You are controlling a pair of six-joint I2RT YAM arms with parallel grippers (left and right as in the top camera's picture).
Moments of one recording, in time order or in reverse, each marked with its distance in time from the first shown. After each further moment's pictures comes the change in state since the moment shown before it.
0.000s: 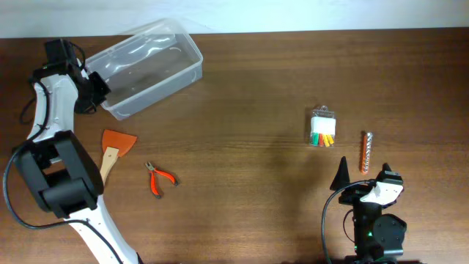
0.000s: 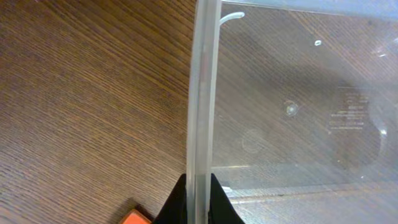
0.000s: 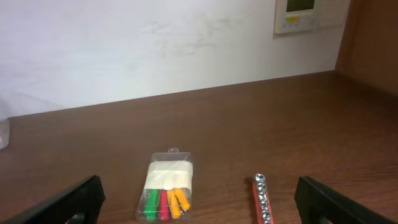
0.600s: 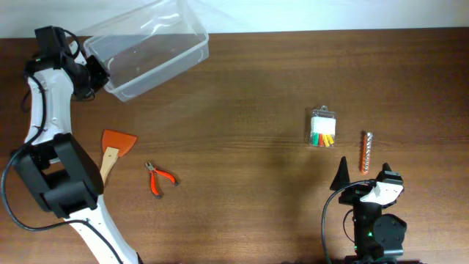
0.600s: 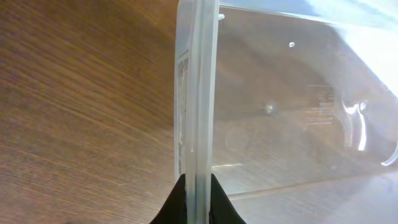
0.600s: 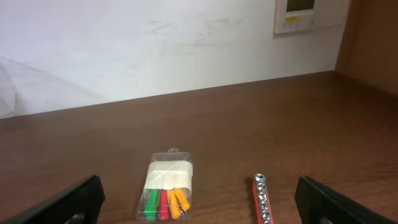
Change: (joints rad) left arm 0.000 0.000 0.109 0.016 0.194 -0.018; right arm 0.000 0.000 0.000 0.000 0.000 -0.001
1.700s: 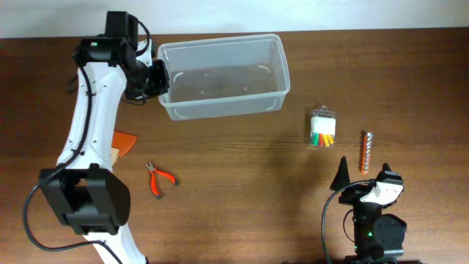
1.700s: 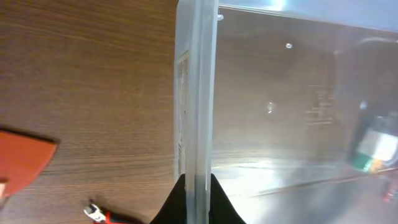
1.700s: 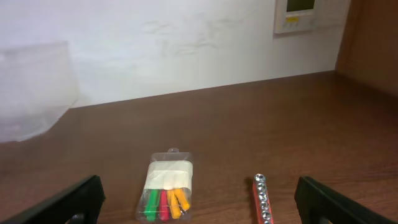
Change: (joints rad) left arm -0.355 -0.219 0.010 -0.388 -0.050 0.092; right arm 0.000 0.000 0.000 0.000 0.000 0.001
